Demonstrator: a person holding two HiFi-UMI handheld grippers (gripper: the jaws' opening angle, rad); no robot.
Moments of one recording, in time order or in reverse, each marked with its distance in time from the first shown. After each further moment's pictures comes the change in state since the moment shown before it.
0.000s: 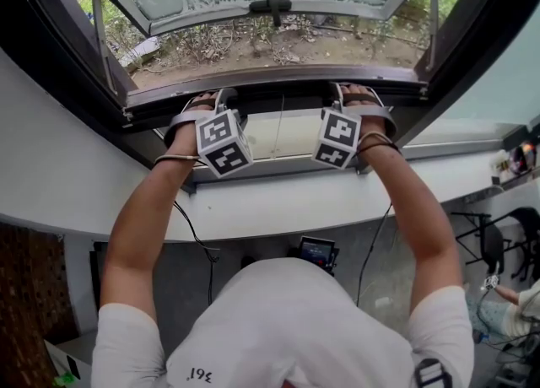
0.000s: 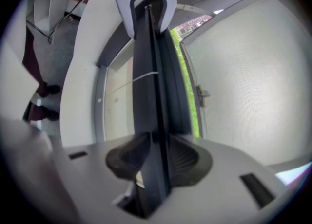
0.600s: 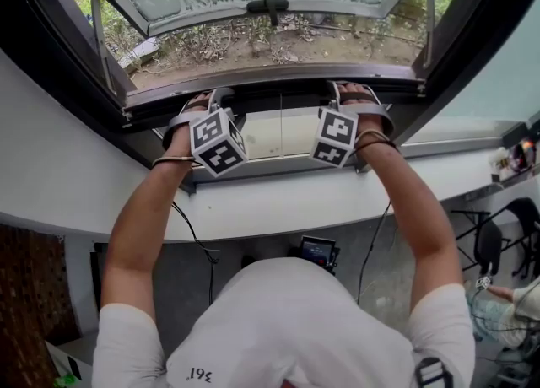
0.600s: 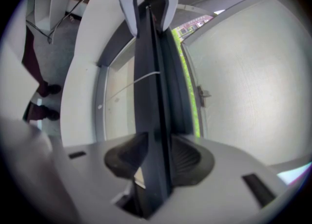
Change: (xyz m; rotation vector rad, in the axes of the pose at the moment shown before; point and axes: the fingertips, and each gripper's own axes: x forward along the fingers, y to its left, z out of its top) left arm -0.005 0.003 0.002 -0.076 -0.044 0.013; right arm 0.000 0.003 0.000 -0.005 -0.003 0.006
